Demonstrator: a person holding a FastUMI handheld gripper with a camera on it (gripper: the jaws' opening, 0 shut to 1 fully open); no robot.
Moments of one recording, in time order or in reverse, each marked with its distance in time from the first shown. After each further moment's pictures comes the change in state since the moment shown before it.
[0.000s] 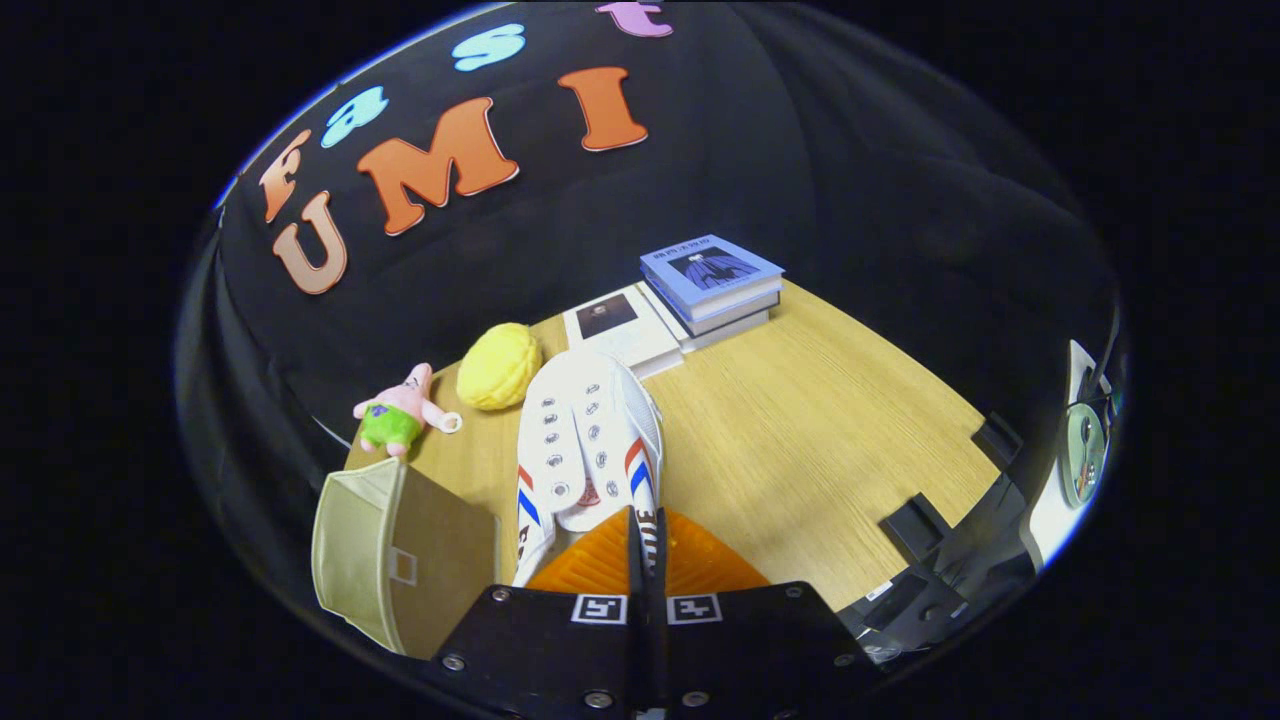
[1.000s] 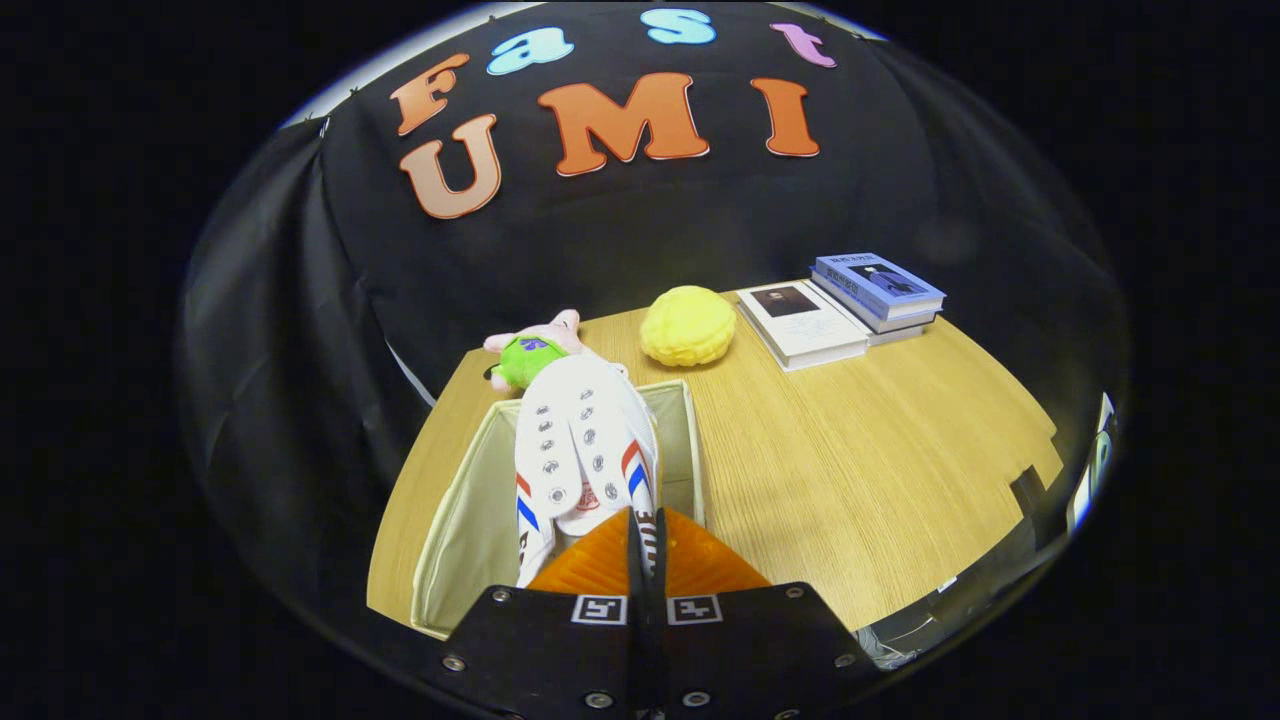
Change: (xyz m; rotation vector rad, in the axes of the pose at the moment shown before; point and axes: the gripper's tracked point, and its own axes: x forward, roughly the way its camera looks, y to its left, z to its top) arm -0.011 0.218 -0.099 -0.213 0.007 0.113
